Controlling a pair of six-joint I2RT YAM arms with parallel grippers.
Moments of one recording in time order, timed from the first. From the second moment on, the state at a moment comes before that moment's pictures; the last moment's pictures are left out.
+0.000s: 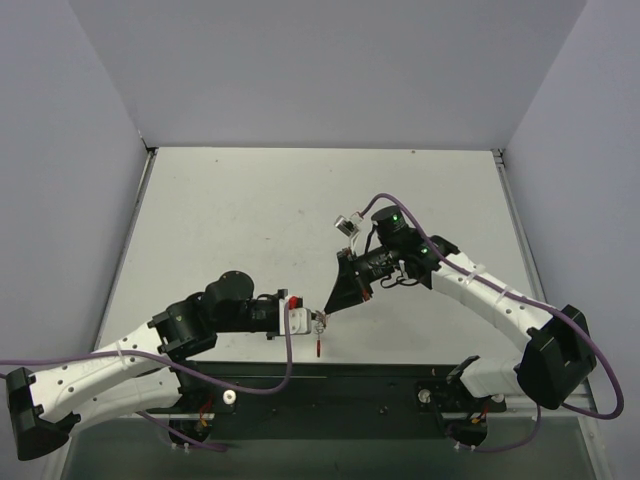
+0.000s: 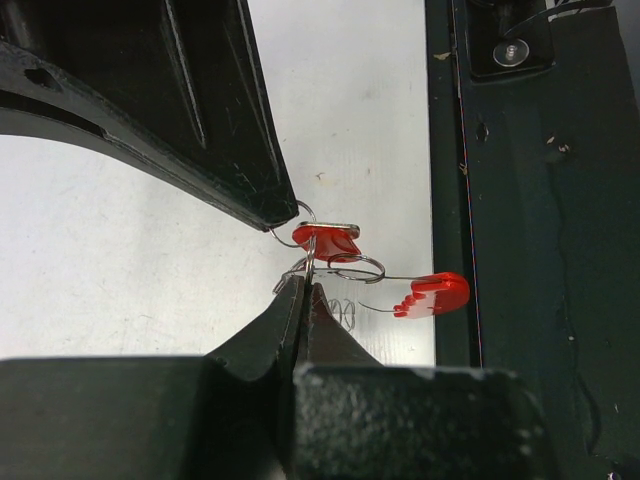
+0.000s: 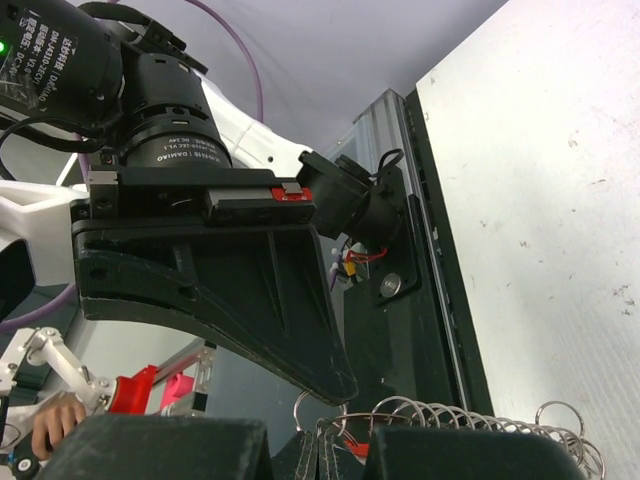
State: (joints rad) left arm -1.04 0.79 0.70 -0.28 0.34 0.45; right arm 0.66 1.32 0.97 -0.39 -1.12 0.20
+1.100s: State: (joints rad) left arm -1.05 0.79 0.70 -0.28 0.26 0.45; right arm 0.66 1.32 0.98 -0.38 -1.13 0.25
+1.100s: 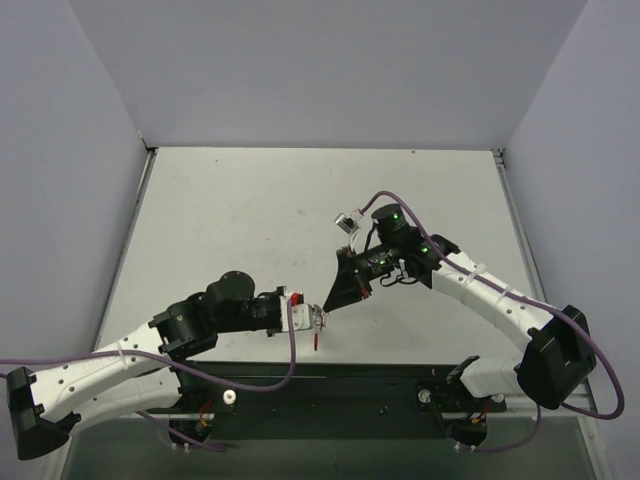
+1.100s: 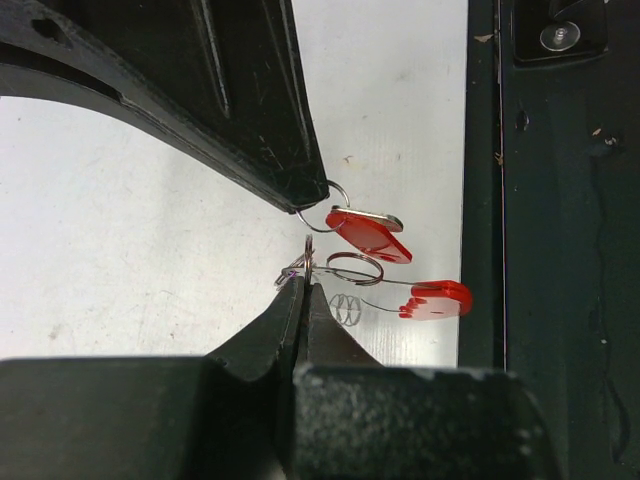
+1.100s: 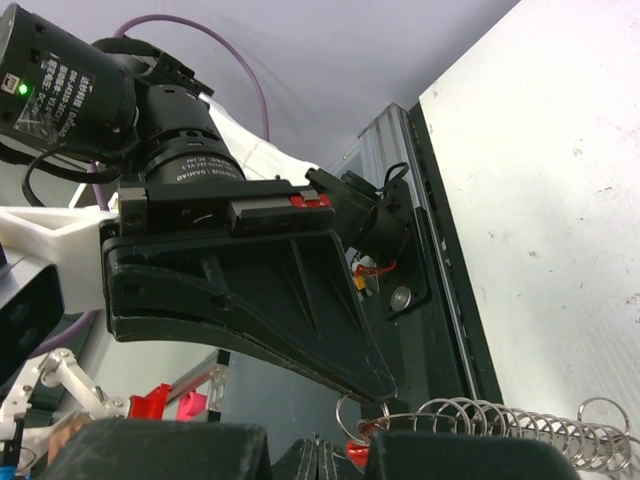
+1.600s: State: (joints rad) left arm -1.05 0.69 0.67 -0.28 0.26 0.48; right arm 0.66 1.33 0.98 -0.35 -1.16 0.26
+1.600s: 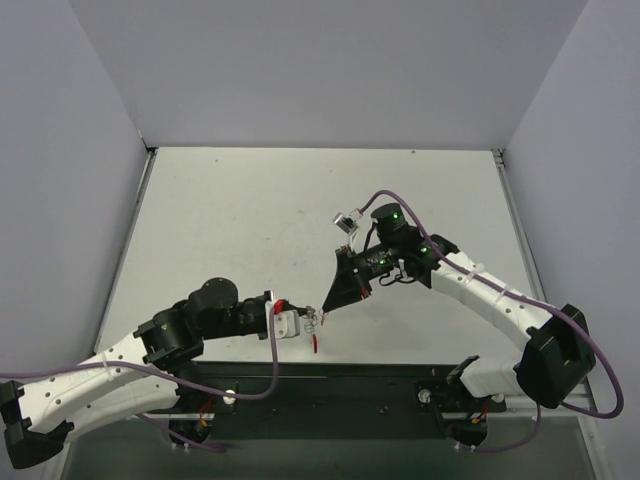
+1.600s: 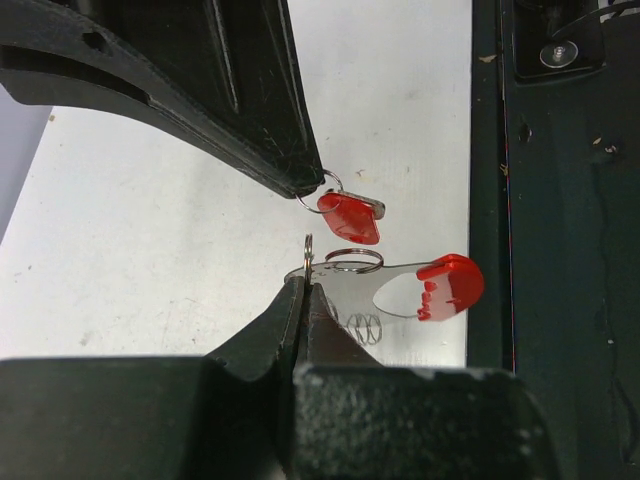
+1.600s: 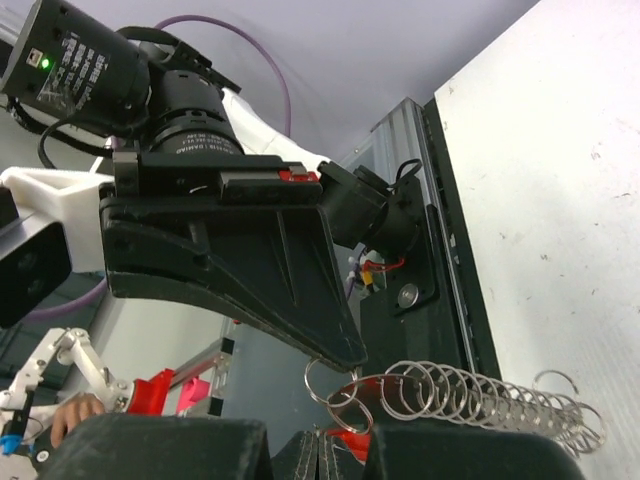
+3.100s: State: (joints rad) left arm -1.05 0.67 0.64 -0.27 0.32 0.48; right arm 0.71 1.33 0.99 -0.36 -1.06 0.24
